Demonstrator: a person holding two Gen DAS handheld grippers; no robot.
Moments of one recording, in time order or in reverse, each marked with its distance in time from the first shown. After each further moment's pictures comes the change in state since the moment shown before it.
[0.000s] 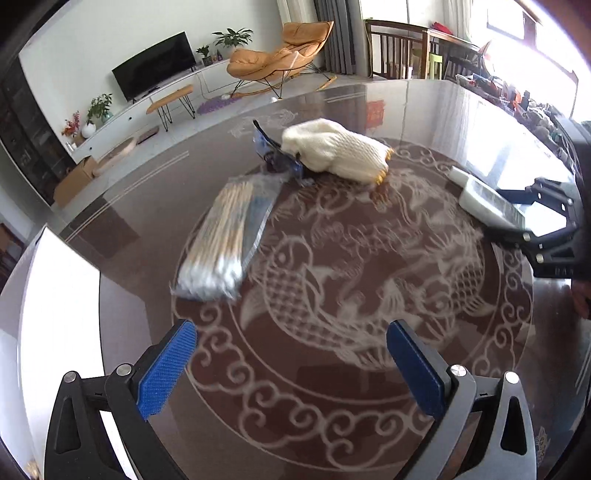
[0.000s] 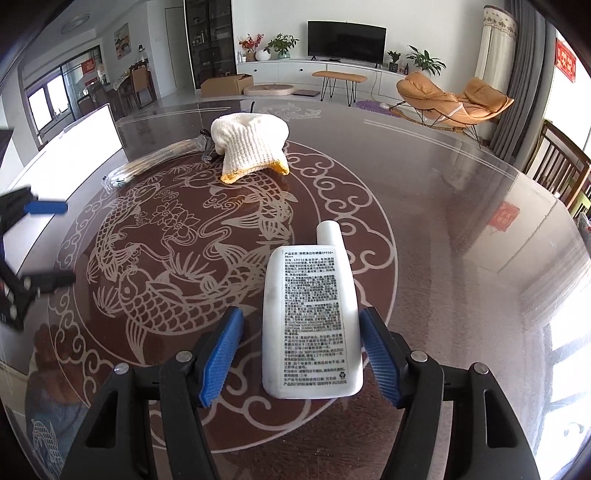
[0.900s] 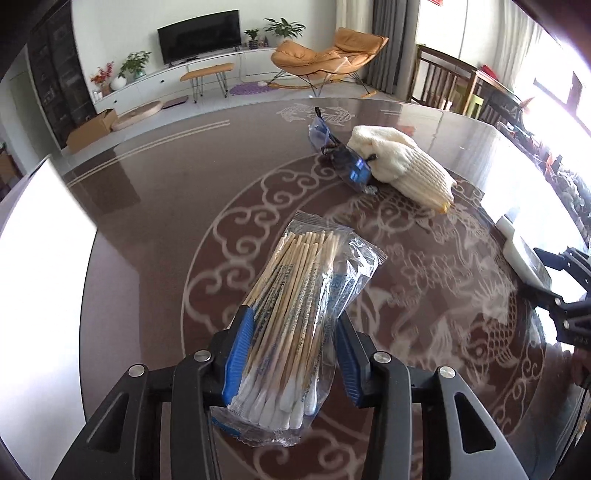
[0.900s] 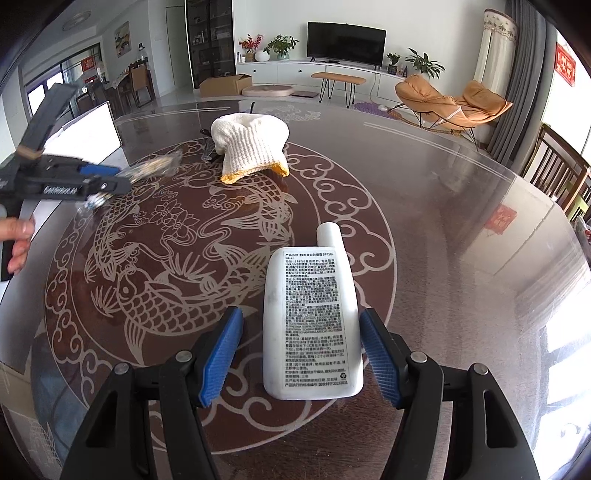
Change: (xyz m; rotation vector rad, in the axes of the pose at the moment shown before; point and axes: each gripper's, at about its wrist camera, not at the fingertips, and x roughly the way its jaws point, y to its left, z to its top) left arm 0.021 0.027 -0.027 -0.261 -0.017 0.010; right arm -0.004 -0.002 -0.001 -0.005 -0.004 -0.009
